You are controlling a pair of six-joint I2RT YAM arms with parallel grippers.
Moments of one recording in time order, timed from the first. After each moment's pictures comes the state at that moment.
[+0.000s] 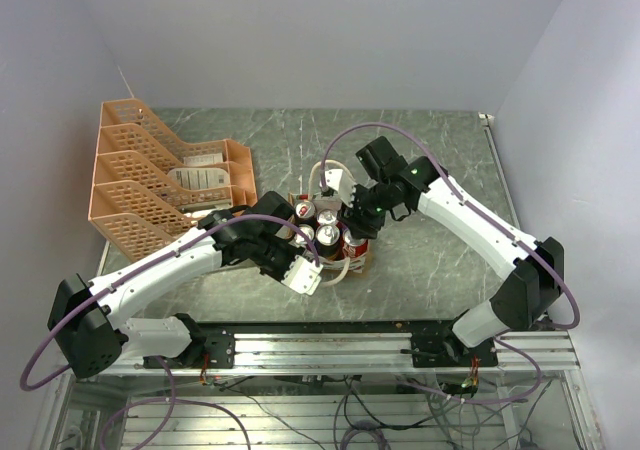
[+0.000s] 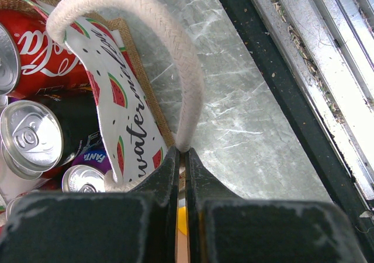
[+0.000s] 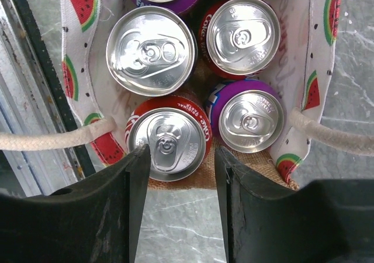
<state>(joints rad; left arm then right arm) -0.85 1.21 0.98 -0.84 0.55 1.24 0.66 1.53 1.41 -1.01 -0.37 -0.62</state>
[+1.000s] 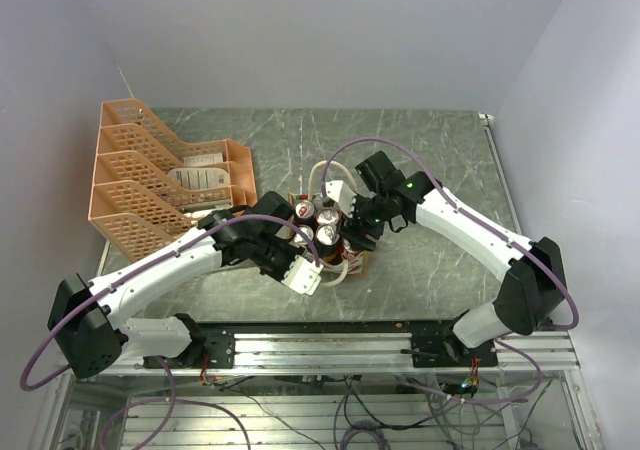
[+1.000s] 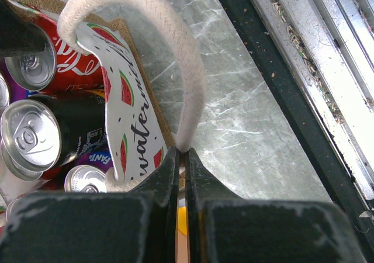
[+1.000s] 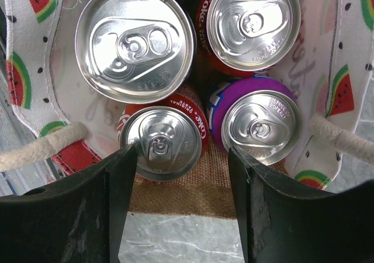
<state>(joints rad) -0.85 1.21 0.98 -0.84 0.55 1.24 0.66 1.51 1.24 -0.85 -0.33 -0.61</state>
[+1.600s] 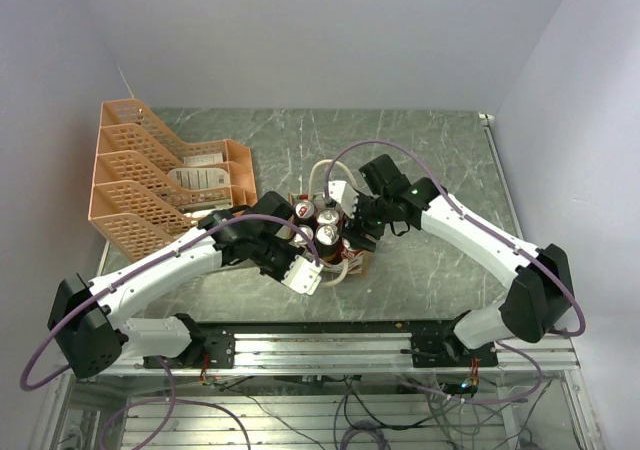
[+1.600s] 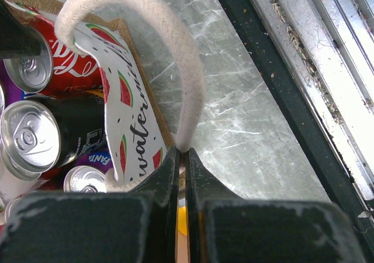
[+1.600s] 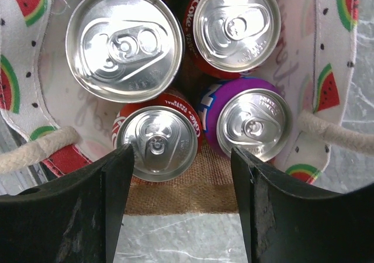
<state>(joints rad) -0.85 1.21 0.98 -0.84 0.56 1.24 0.66 1.45 1.18 -0.76 -0.31 -0.61</state>
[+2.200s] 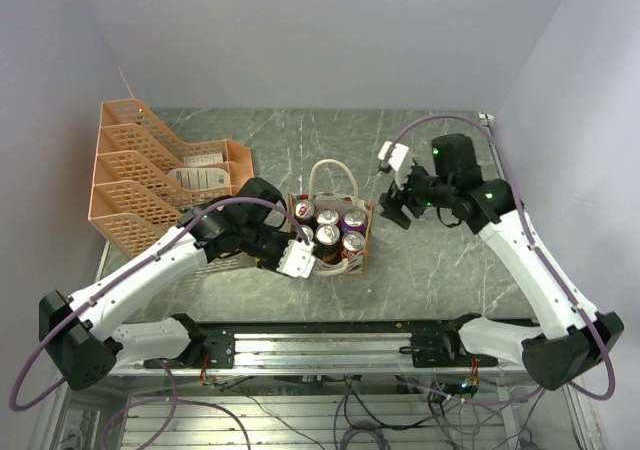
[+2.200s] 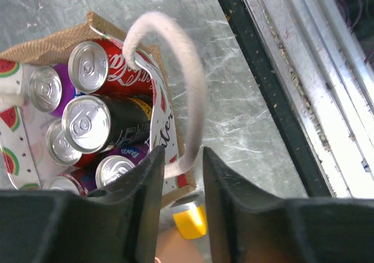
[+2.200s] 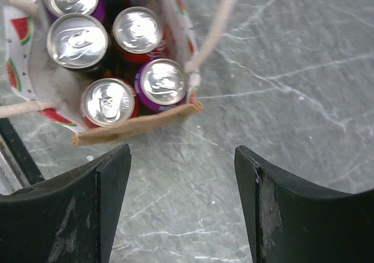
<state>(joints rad) -0.79 1.15 1.05 -0.86 0.66 1.14 0.46 1.19 1.26 -0.82 -0.38 -0.60</state>
